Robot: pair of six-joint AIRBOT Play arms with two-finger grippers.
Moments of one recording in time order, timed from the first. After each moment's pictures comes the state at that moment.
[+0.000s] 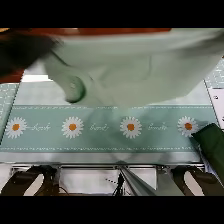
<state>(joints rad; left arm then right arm) -0.02 -0.68 1.24 0.38 -1.00 -1.18 -0.17 -0.71 1.35 -1.13 0.89 1.23</state>
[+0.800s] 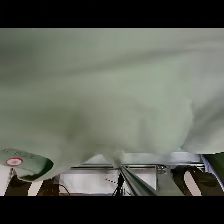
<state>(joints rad) 0.23 -0.56 1.90 0.82 -1.62 -1.59 -0.17 -0.58 1.73 -1.32 1.35 1.34</state>
